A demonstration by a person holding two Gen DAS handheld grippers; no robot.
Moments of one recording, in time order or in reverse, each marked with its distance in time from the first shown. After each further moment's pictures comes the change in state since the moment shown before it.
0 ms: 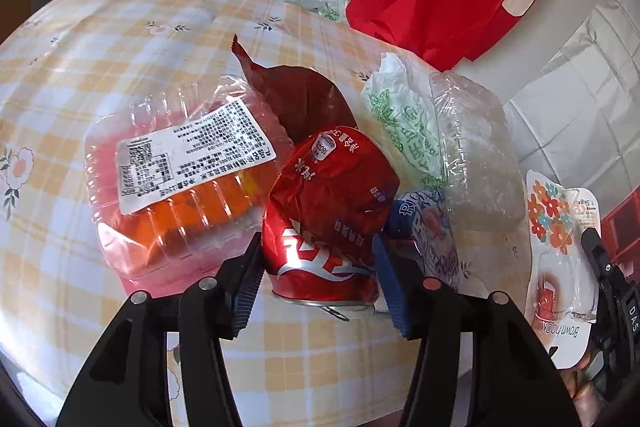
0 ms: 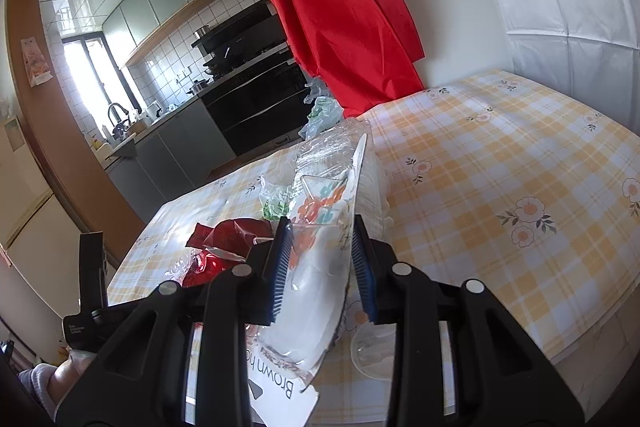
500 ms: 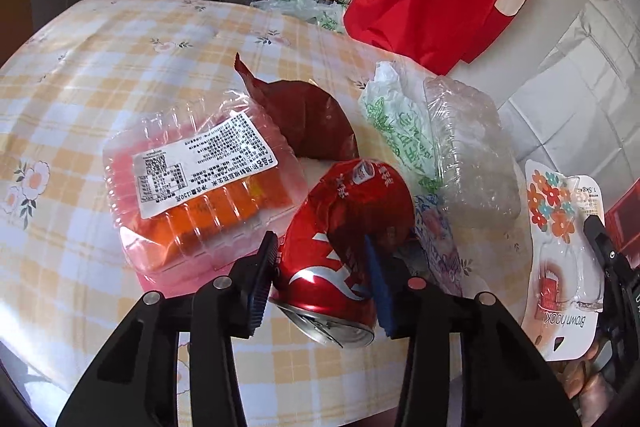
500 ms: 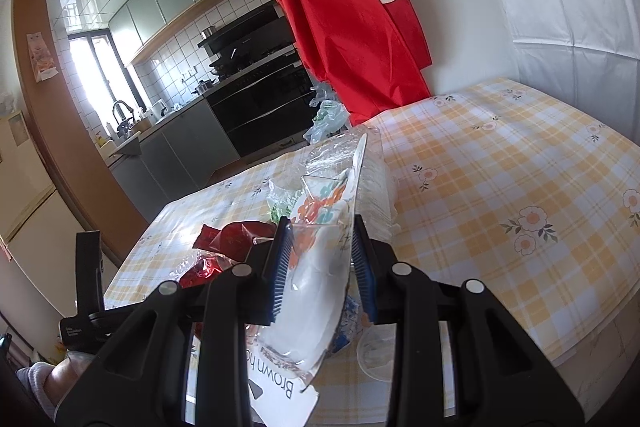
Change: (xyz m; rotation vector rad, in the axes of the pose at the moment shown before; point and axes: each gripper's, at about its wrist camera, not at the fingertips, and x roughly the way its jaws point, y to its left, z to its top) left arm -0.023 -0.005 -0.004 0.045 -0.050 0.037; right arm -0.006 0.010 0.004 -0.028 -0.017 0.016
